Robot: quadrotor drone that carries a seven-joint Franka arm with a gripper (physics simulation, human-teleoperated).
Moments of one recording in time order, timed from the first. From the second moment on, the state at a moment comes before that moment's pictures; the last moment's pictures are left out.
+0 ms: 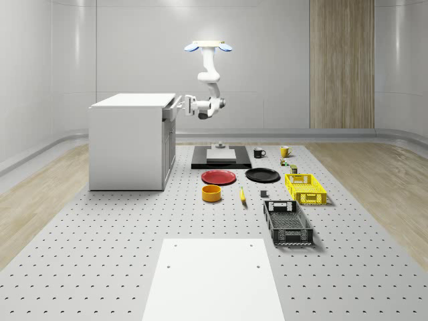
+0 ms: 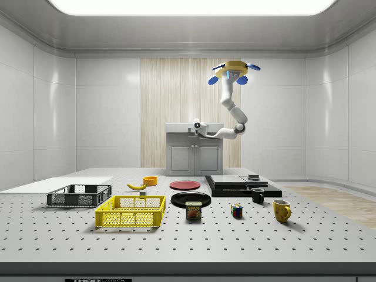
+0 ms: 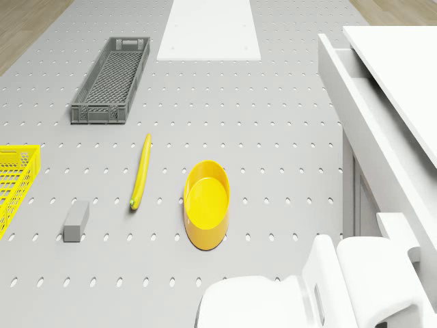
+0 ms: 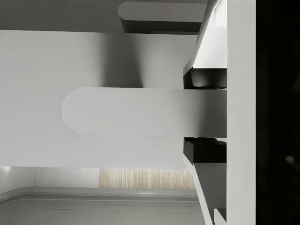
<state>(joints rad) 0.49 -0.70 -0.21 -2.53 1.52 1.92 0.48</state>
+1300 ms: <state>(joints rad) 0.44 -0.77 -0.45 -2.54 1.30 1.75 0.54</state>
